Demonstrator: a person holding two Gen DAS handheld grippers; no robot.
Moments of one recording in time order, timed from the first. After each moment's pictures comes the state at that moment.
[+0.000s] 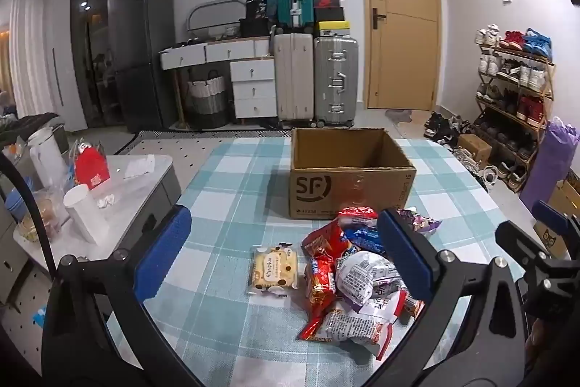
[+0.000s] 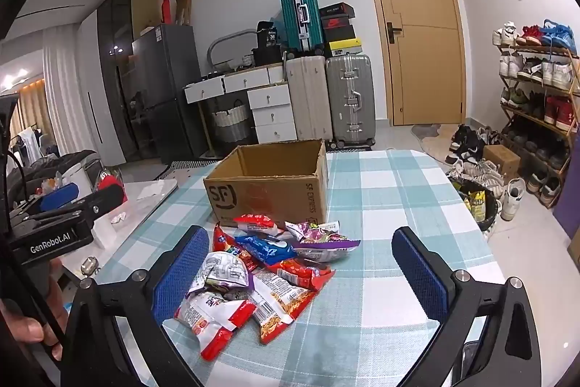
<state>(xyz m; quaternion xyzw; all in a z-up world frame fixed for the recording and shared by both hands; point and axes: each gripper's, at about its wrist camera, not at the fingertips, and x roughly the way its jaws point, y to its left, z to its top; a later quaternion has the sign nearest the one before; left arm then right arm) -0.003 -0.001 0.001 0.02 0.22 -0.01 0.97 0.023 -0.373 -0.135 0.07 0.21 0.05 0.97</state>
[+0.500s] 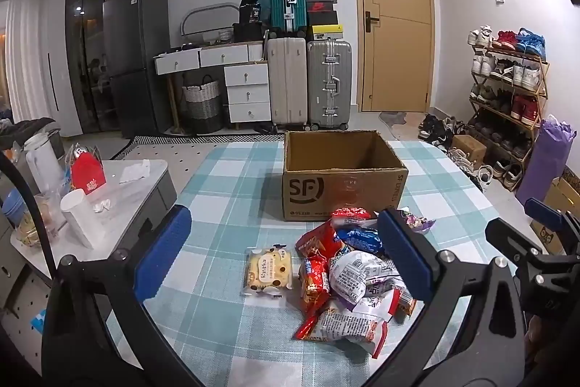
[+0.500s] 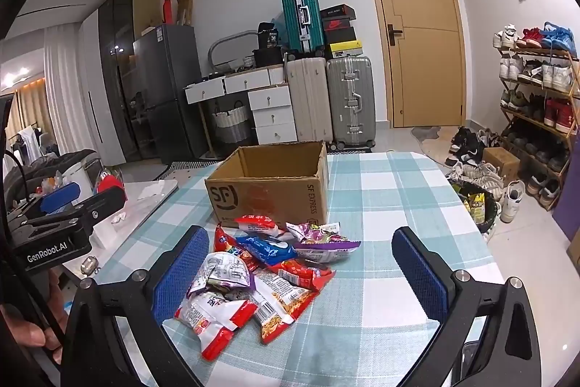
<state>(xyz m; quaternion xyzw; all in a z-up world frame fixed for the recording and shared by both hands) -0.010 -0.004 0.001 0.02 0.22 -0.02 0.97 0.023 -0.368 -0.133 0.06 0.21 0.05 0.97</state>
